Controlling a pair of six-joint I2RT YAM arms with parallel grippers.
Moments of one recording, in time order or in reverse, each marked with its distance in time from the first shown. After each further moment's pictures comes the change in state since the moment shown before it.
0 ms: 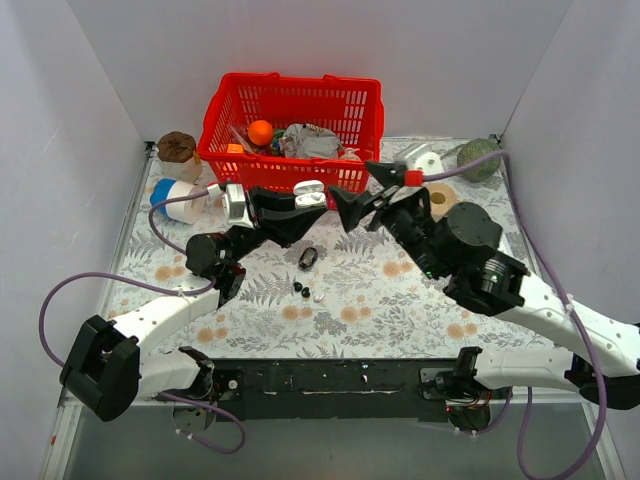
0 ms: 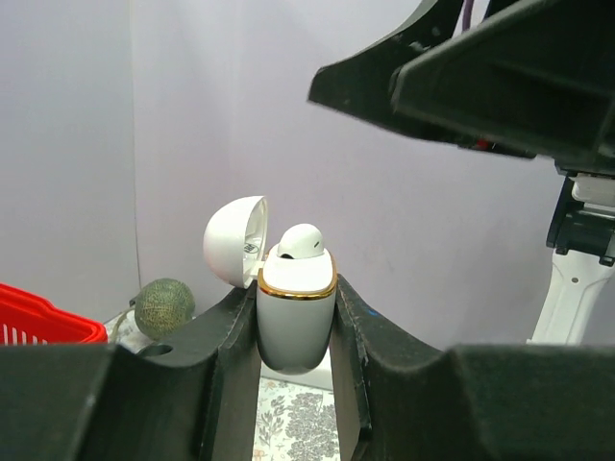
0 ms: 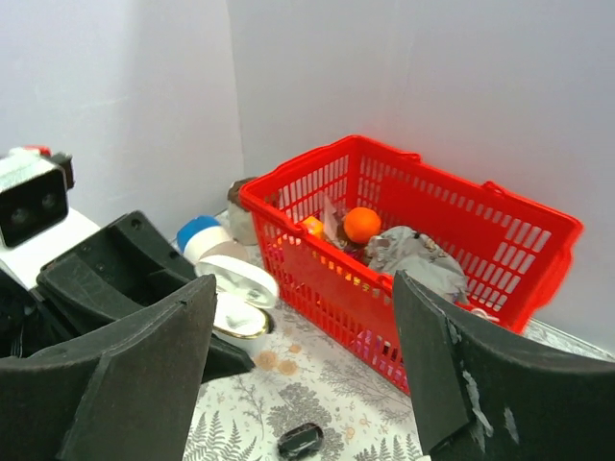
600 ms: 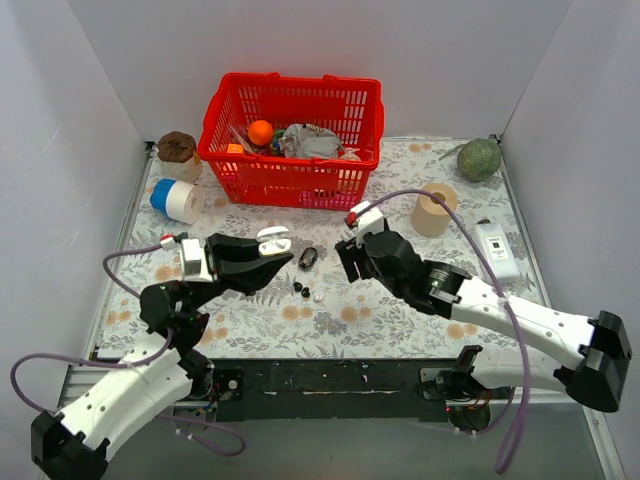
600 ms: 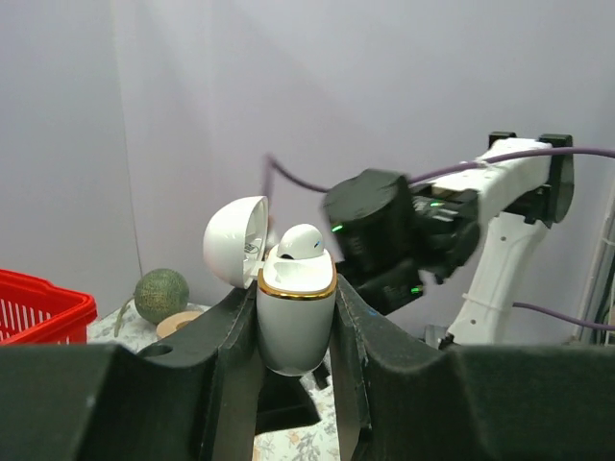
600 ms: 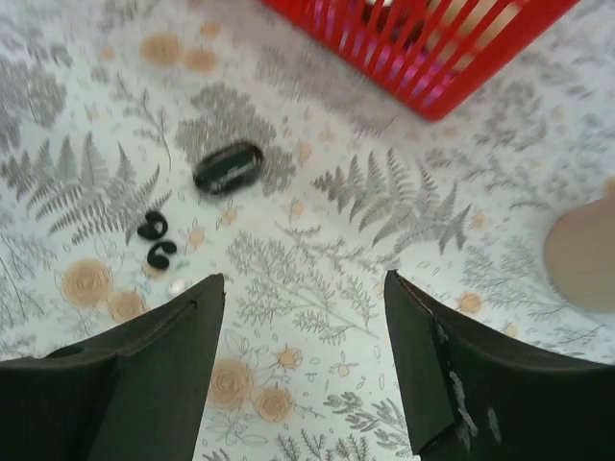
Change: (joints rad) left arm -0.002 -0.493 -0.199 -0.301 0.018 0.068; right arm -0.095 -0.029 -0.439 -0.193 0.072 0.219
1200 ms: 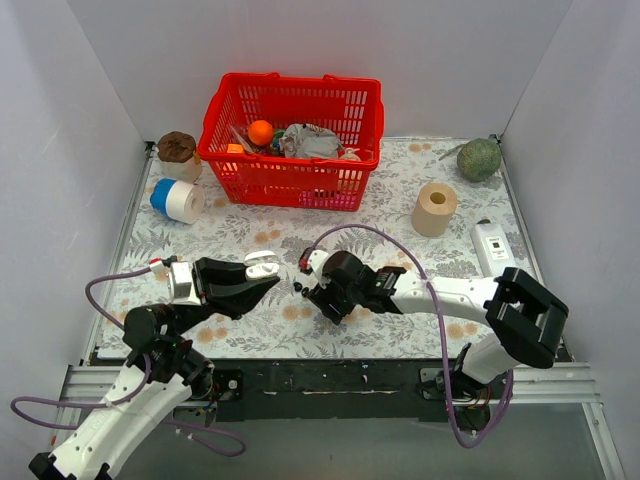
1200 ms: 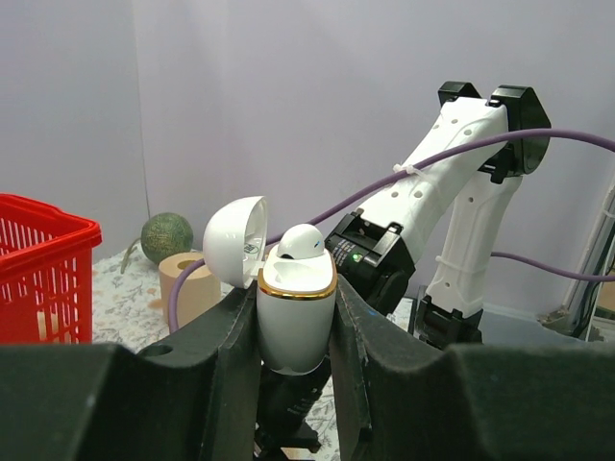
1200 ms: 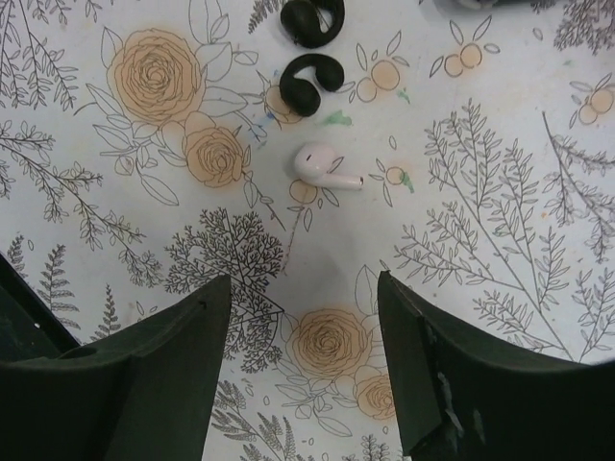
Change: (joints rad) left arm -0.001 -0.387 -0.069 -0.446 -0.031 0.043; right arm -0.010 0.439 -0.064 -0.006 -0.503 -0.039
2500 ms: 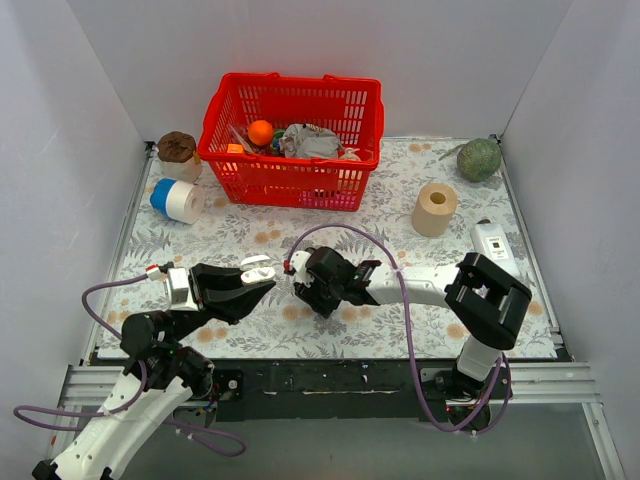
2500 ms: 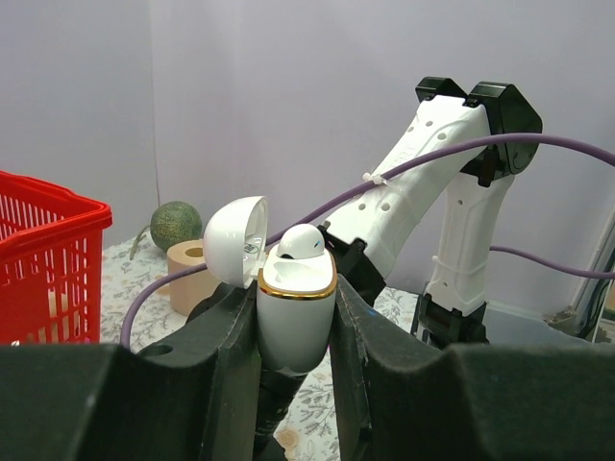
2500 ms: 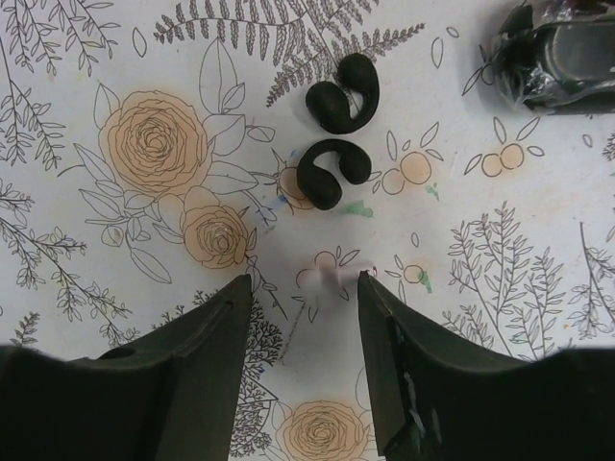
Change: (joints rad) left arm 0.000 -0.099 -0.022 -0.101 -0.035 0.010; right arm 0.001 0.214 0.145 0.040 -0.052 -0.109
